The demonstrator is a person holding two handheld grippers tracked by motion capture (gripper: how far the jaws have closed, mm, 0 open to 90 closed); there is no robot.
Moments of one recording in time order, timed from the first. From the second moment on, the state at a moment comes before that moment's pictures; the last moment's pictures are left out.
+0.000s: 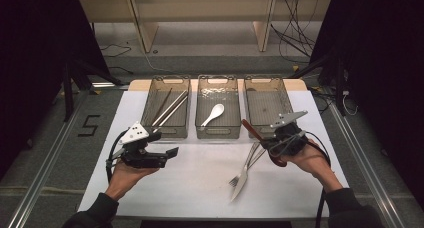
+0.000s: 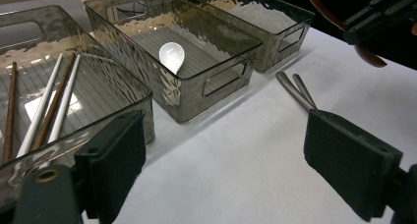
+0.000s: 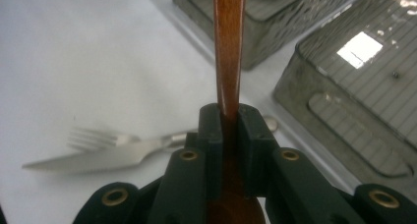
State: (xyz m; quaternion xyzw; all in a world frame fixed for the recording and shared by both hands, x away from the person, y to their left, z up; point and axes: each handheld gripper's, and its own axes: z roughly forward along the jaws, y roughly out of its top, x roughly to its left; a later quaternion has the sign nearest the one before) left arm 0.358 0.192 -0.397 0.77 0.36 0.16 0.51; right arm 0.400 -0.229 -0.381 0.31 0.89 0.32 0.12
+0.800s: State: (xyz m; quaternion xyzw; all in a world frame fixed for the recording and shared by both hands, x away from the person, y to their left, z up) left arm 0.355 0.195 -0.396 0.76 0.36 0.16 0.51; right arm 0.456 -0.174 -0.358 0.33 0.87 0.35 0.13
